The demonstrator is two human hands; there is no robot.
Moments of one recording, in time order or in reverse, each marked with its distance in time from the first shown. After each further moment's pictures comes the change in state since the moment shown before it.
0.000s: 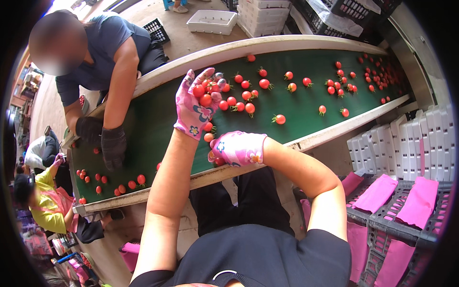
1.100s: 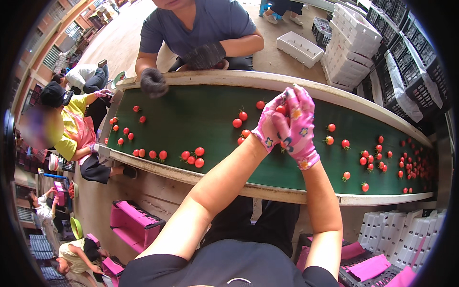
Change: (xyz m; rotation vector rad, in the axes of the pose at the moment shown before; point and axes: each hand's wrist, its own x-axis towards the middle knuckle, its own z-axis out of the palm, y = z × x) left_hand -0.001 -0.012 0.025 -0.180 -0.204 0.103; right_hand 0.045 0.012 -0.053 -0.266 1.297 -0.274
